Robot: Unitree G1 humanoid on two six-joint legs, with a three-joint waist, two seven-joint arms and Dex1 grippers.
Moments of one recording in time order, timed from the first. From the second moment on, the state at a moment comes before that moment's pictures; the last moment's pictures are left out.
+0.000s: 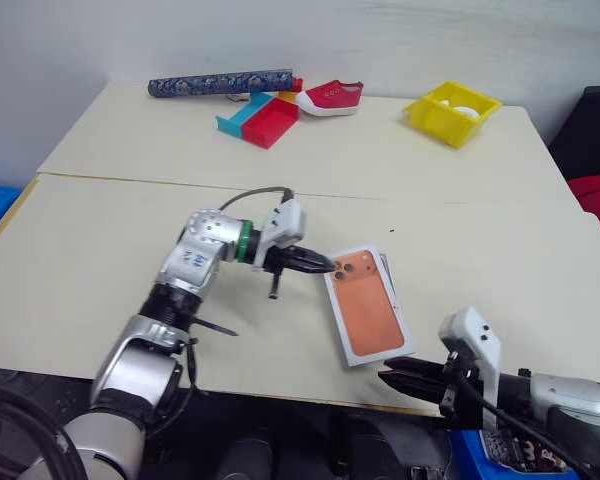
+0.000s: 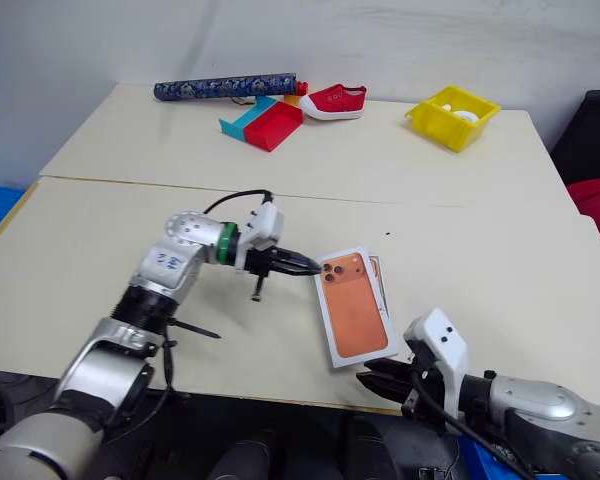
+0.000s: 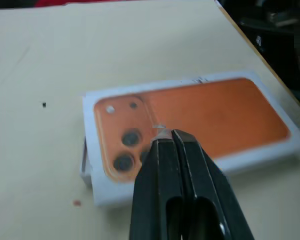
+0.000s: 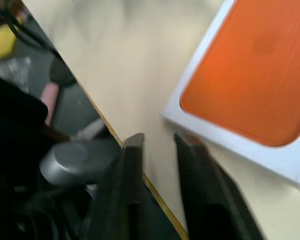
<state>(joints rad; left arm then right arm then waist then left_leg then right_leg) -0.83 0.46 -0.28 0.39 -0.19 0.15 -1.41 0.31 -1.02 -0.14 -0.81 1.08 0.83 0.43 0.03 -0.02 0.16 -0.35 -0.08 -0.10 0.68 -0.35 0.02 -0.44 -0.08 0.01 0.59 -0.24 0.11</state>
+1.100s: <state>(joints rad) -1.00 0.24 -0.28 0.78 -0.08 0.06 -1.41 0.10 -0.82 -0.18 -0.73 1.00 0.92 0.52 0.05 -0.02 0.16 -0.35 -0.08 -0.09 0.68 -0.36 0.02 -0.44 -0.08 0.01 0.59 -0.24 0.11</state>
